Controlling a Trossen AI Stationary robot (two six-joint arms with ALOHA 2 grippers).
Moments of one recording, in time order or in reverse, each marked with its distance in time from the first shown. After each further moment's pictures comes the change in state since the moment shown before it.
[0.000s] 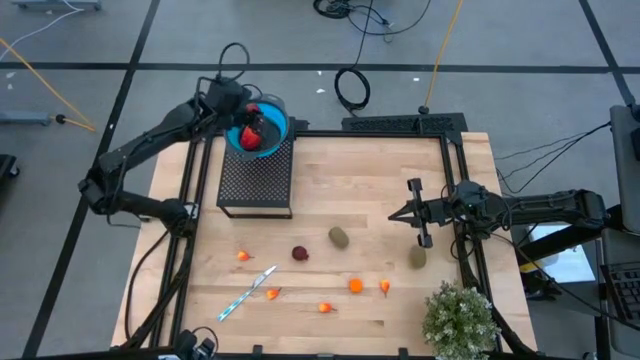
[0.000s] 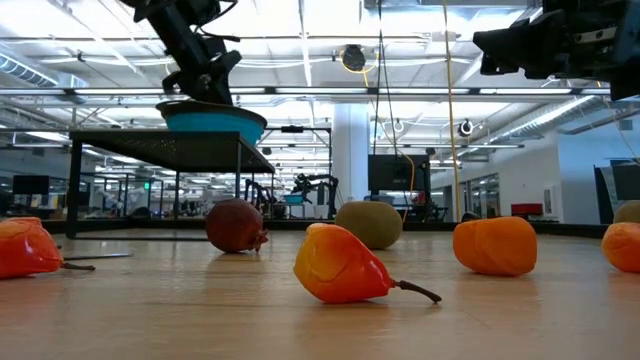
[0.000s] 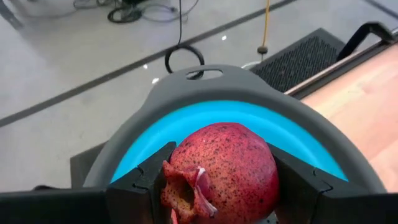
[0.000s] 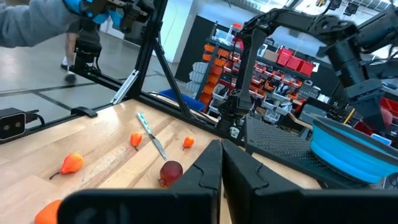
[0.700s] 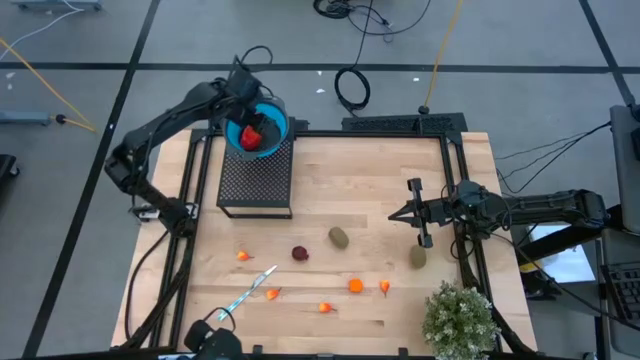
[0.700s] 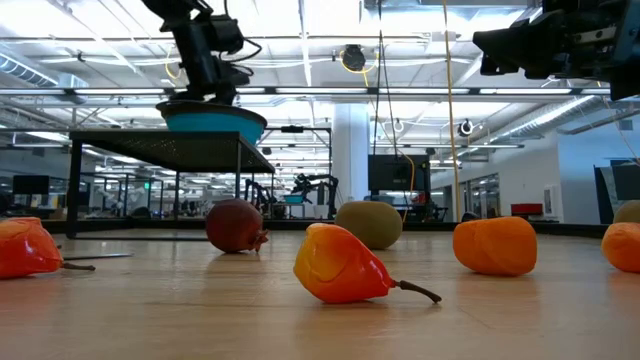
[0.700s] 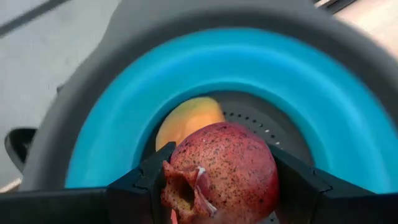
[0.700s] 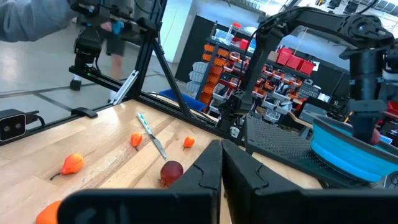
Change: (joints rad) left arm 0.058 0.253 0.234 -0.351 0.120 -0.022; right arm 0.000 0.000 0.000 -0.001 -0.001 0.007
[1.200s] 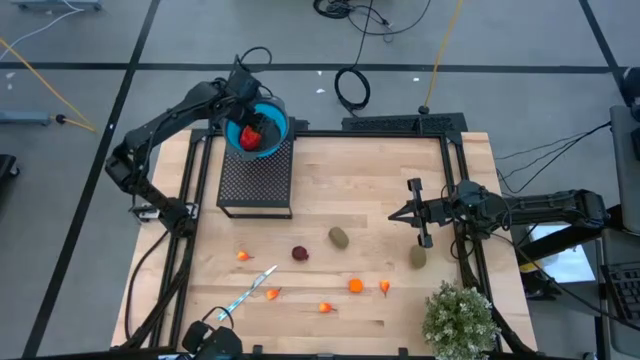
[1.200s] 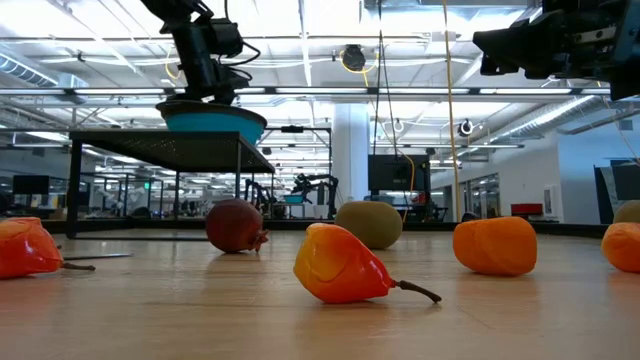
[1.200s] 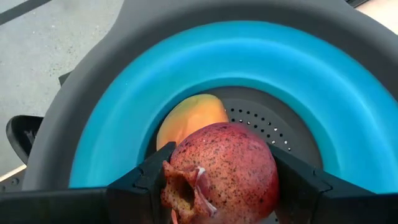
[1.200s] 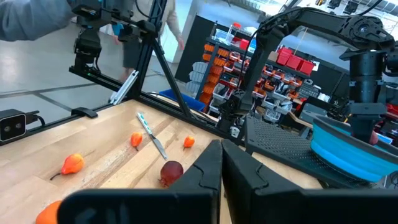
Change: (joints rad) left arm 0.006 0.007 0.000 -0.028 -0.007 -0.033; right arm 0.000 0.000 0.000 0.000 0.000 0.000
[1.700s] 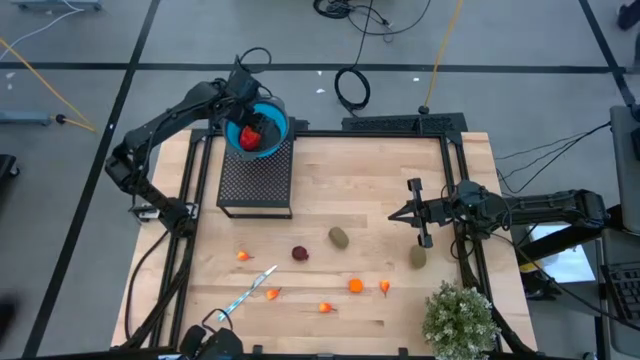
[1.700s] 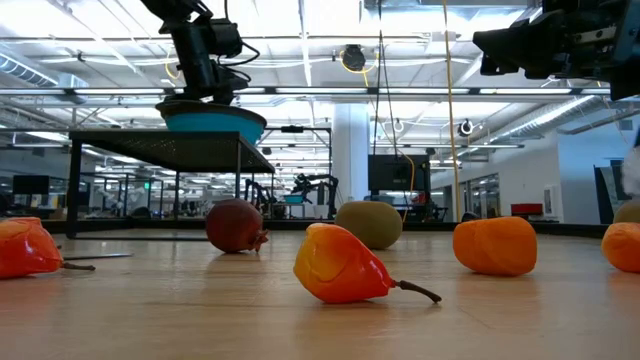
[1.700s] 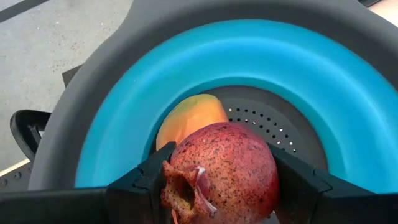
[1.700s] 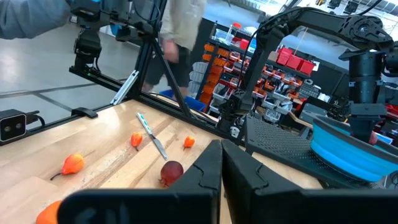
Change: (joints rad) left arm 0.000 0.000 0.001 -0.053 0.001 -0.033; right arm 0.000 0.000 0.000 0.000 -0.001 0.001
